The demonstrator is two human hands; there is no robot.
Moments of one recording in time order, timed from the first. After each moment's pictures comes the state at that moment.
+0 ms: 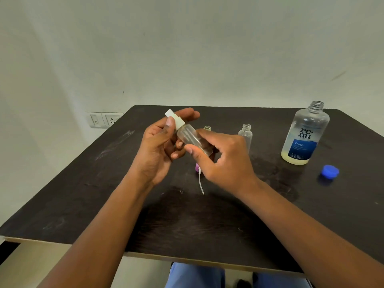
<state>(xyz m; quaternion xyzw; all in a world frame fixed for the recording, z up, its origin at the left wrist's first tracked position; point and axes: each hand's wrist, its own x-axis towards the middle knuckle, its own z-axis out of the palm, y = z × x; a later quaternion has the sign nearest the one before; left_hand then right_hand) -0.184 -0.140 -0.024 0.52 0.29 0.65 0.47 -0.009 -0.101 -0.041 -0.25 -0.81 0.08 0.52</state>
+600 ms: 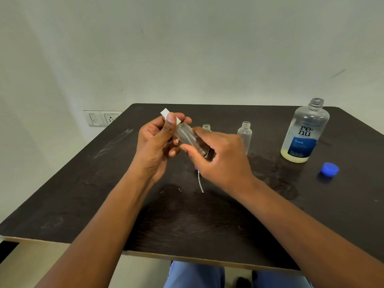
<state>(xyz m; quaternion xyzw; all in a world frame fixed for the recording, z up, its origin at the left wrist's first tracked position) -0.179 -0.138 -0.023 0.47 0.34 0.69 0.44 -0.014 -0.101 -0.044 -0.27 -0.81 0.01 0.52</state>
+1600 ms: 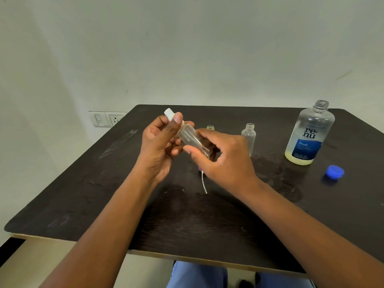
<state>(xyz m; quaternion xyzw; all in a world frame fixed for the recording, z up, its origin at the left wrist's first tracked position) -0.181 -0.137 -0.021 0.42 0.33 0.71 0.46 -0.015 -0.103 -0.043 -0.28 -0.80 0.10 0.52</state>
